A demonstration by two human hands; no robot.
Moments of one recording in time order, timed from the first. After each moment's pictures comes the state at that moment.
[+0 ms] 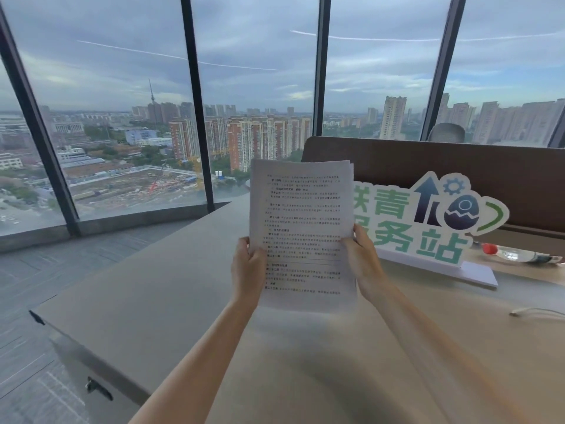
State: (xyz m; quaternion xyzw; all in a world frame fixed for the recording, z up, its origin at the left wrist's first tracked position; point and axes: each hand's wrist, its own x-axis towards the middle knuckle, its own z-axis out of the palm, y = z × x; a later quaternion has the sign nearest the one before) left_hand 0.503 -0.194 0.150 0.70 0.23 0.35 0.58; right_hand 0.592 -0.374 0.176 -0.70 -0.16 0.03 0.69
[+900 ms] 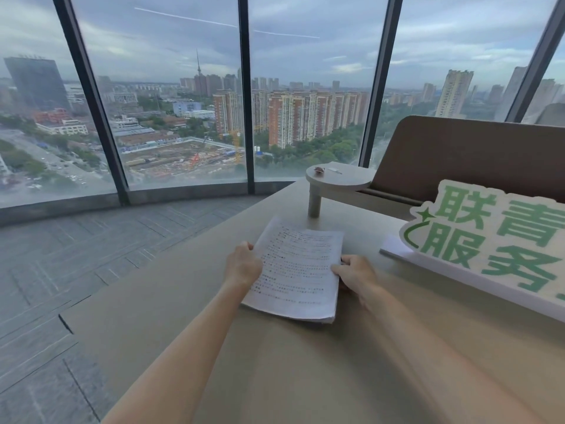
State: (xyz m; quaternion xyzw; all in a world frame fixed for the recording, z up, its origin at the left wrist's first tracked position) left_hand 0.562 0.012 0.106 0.81 0.39 0.20 0.38; right_hand 0.687 -0.181 0.094 -0.83 -0.13 0.16 0.51
